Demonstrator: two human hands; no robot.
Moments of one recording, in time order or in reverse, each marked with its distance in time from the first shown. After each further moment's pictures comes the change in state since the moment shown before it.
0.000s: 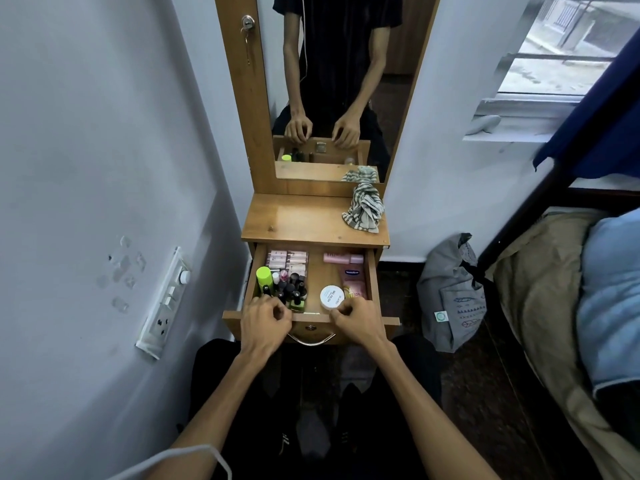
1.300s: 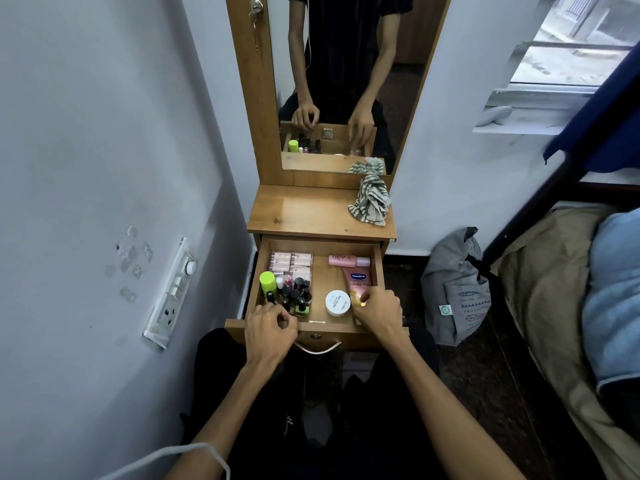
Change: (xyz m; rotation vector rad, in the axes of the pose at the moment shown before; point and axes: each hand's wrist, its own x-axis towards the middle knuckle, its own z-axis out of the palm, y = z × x) left_hand -0.034 -0.005 0.001 -0.036 0.013 -0.045; right_hand 0.005 0.007 -0.016 -0.173 0.036 0.162
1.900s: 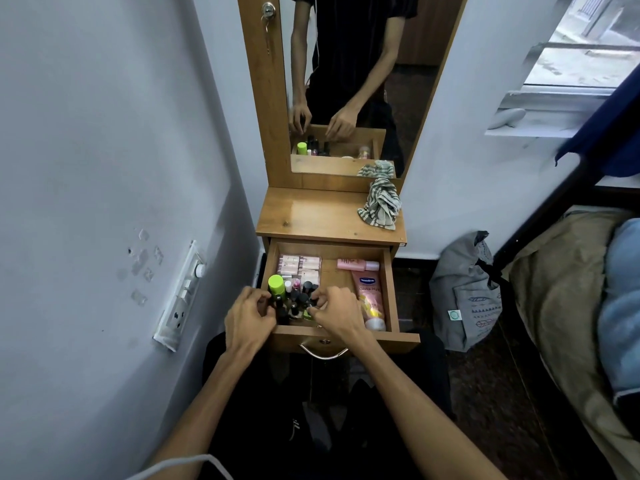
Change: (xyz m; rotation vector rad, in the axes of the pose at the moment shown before) left_hand 0.034 -0.032 -0.036 -0.019 0.018 -0.035; right_hand -0.009 -0.070 0.040 0.115 -0.131 -0.345
